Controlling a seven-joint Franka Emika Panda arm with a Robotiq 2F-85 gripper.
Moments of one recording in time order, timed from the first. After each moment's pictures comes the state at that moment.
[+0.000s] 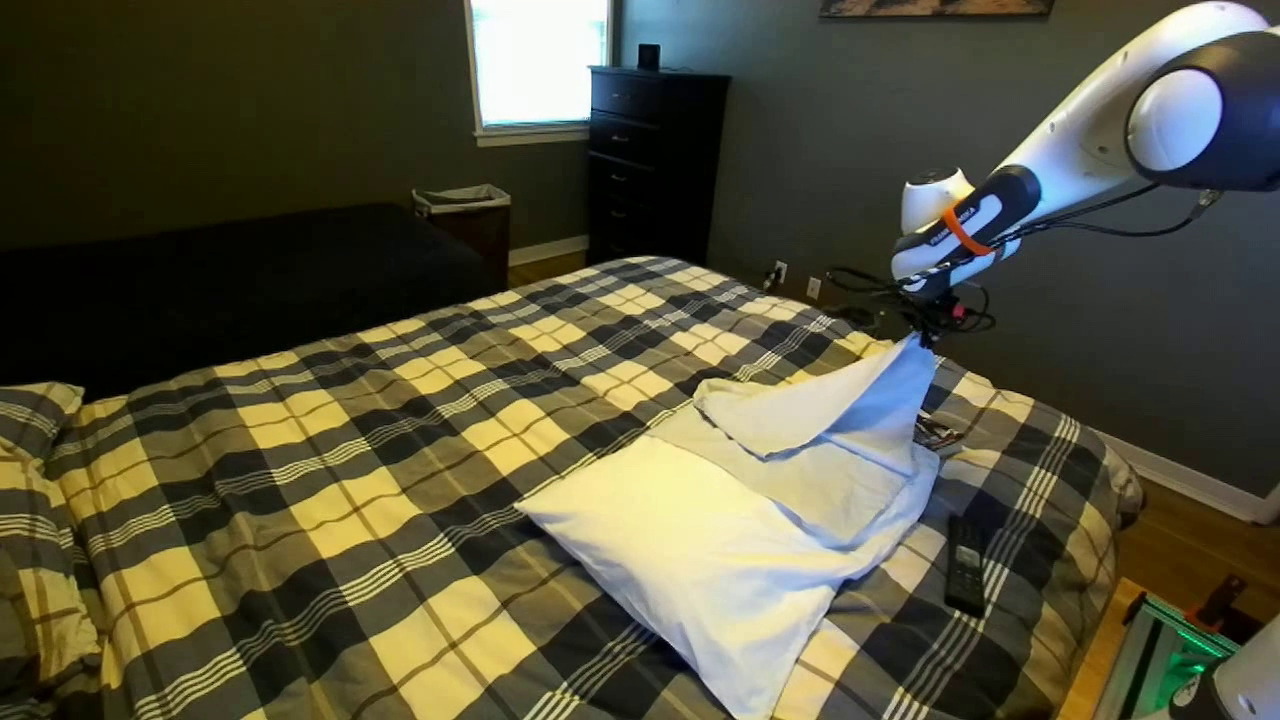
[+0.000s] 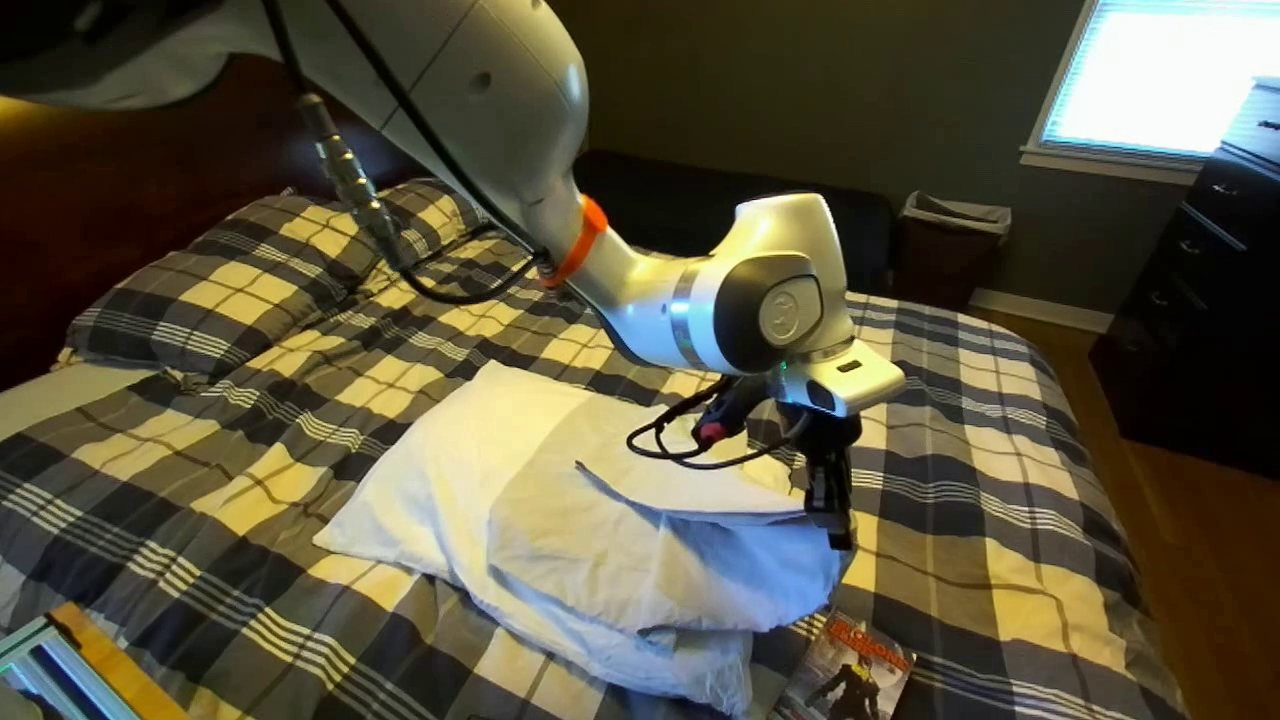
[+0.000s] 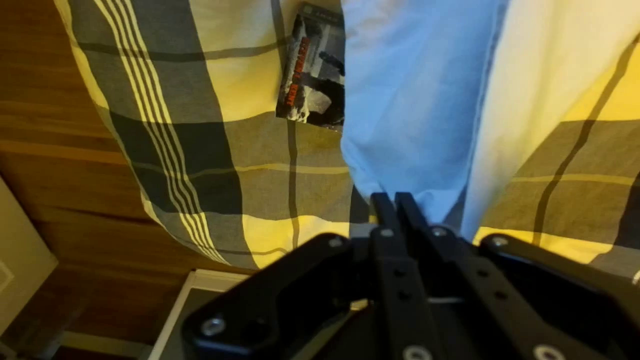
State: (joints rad) arm -0.31 0.54 -0.36 -1.83 -0.35 2.46 1.13
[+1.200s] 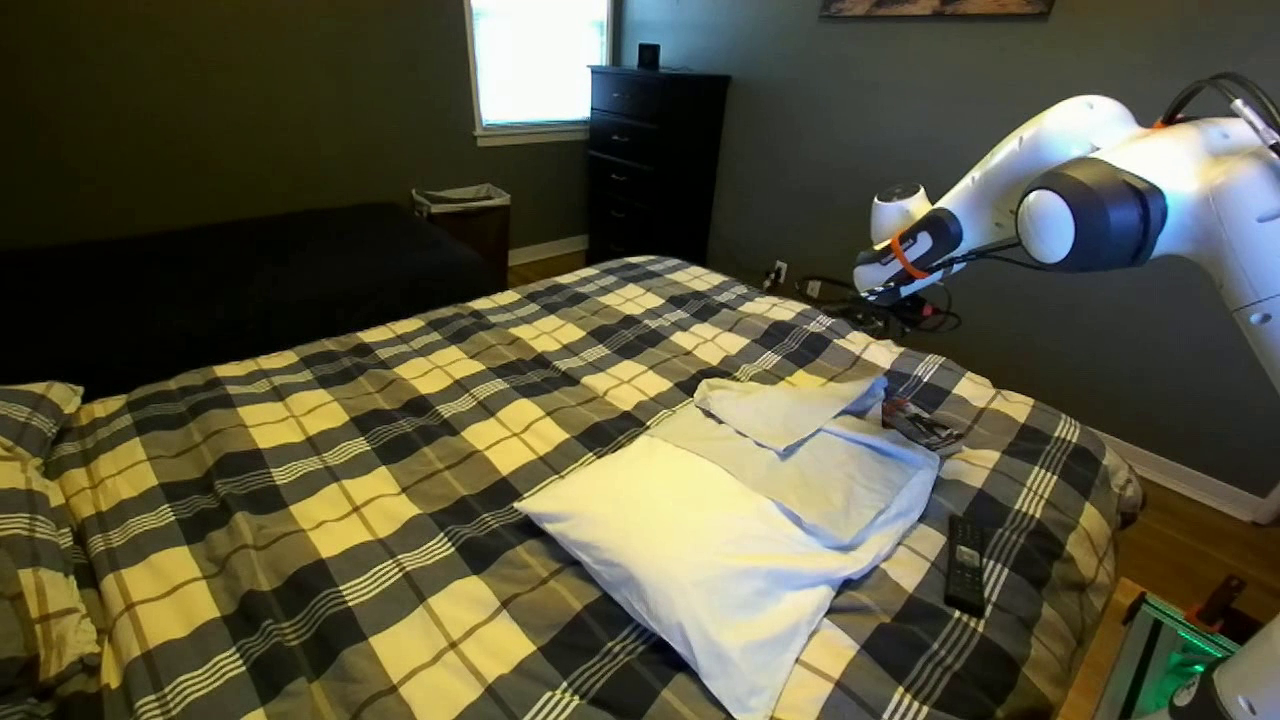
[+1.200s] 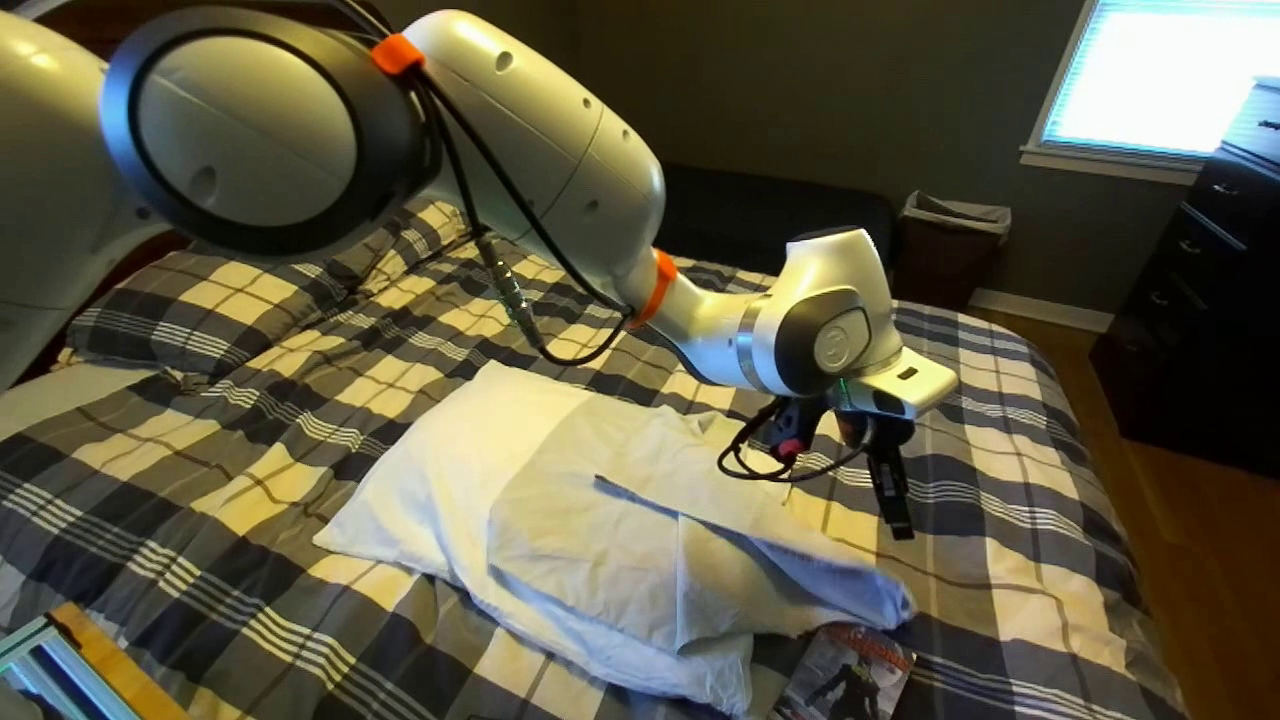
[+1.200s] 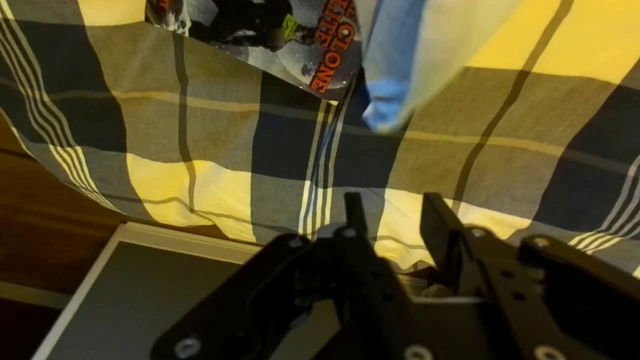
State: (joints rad) arm -0.31 0.86 -0.42 -1.45 -0.19 2.49 0.92
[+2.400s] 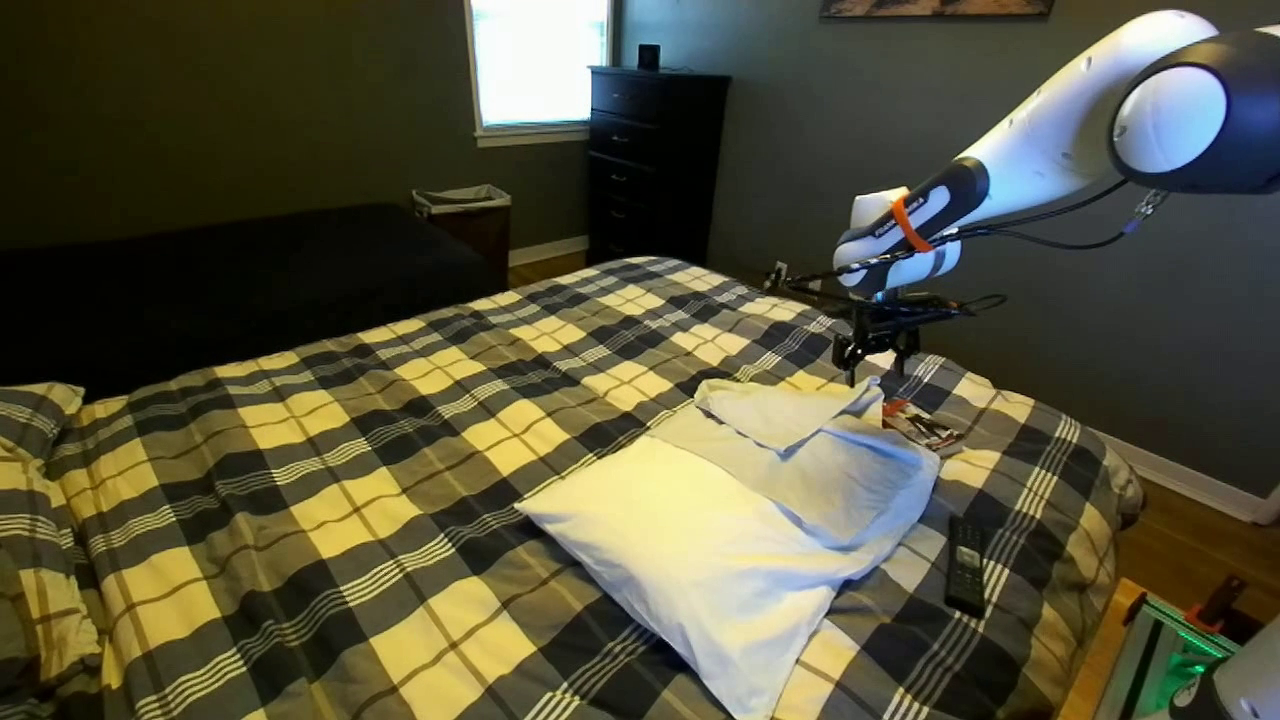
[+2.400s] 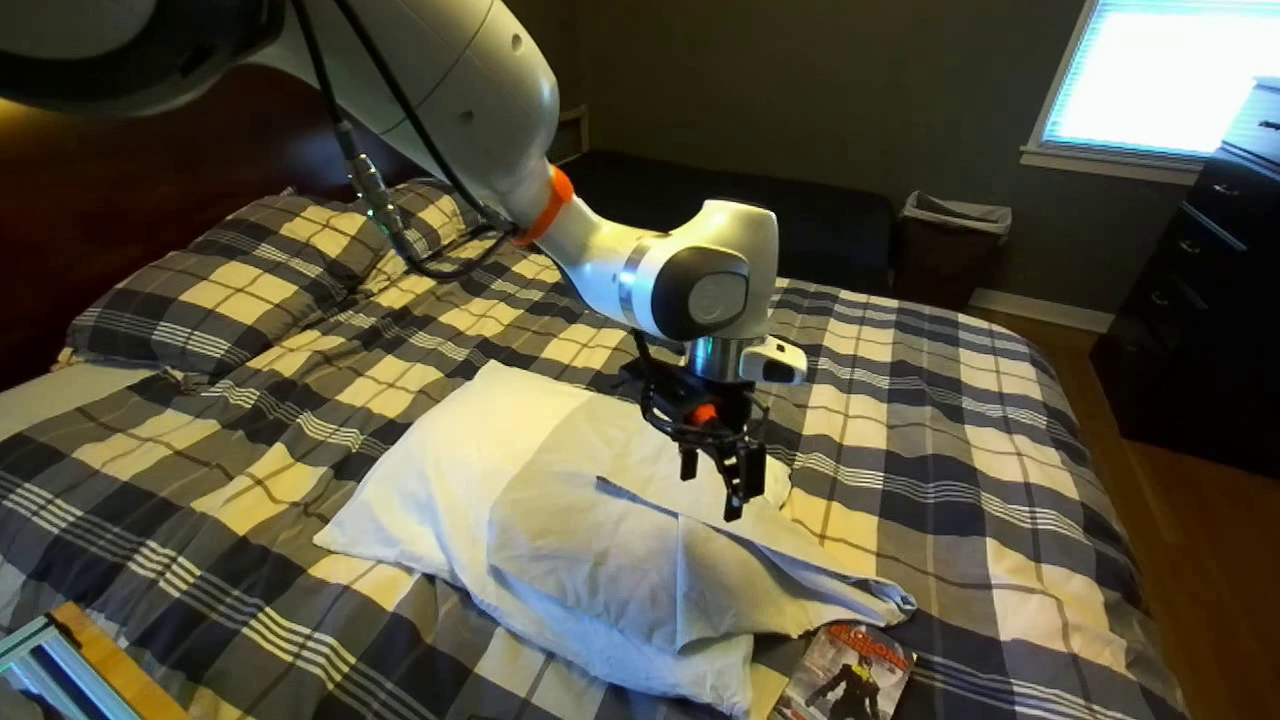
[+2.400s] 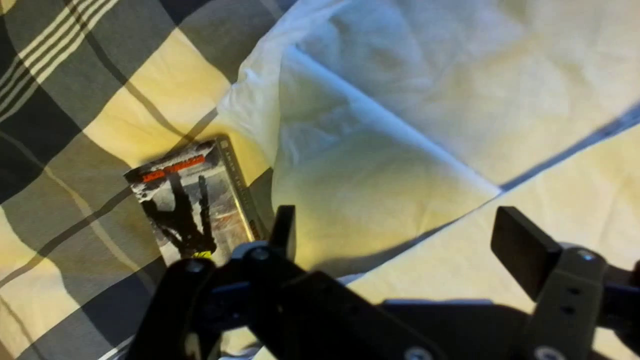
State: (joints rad) arm -0.27 0.55 -0.22 -1.83 -0.11 2.22 0.16
